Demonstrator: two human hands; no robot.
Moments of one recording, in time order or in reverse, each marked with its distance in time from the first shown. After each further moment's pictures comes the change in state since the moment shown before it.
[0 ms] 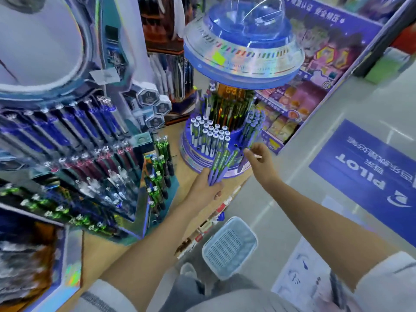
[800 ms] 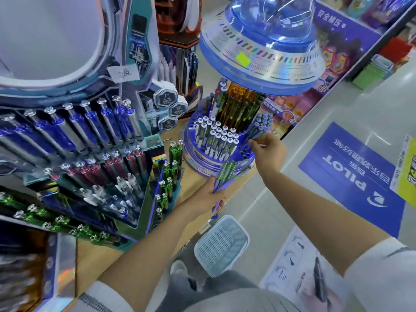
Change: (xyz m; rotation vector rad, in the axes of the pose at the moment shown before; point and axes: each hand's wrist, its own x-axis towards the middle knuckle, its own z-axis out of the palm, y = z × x) left_hand 0.003 -0.004 -0.020 0.014 -0.301 -0.034; right_hand 0.033 -0.025 0.015 -0.249 0.300 0.084
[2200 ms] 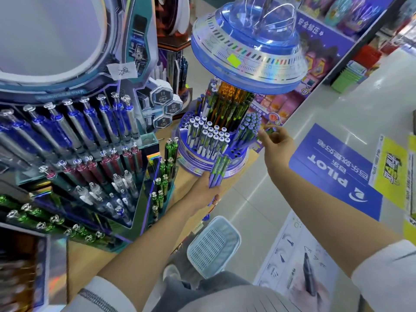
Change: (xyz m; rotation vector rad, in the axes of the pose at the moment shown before) left_hand 0.014 -0.006 0.002 -0.011 0.088 -0.017; right_hand 0.004 -0.003 -0.036 0.353 0.099 0.026
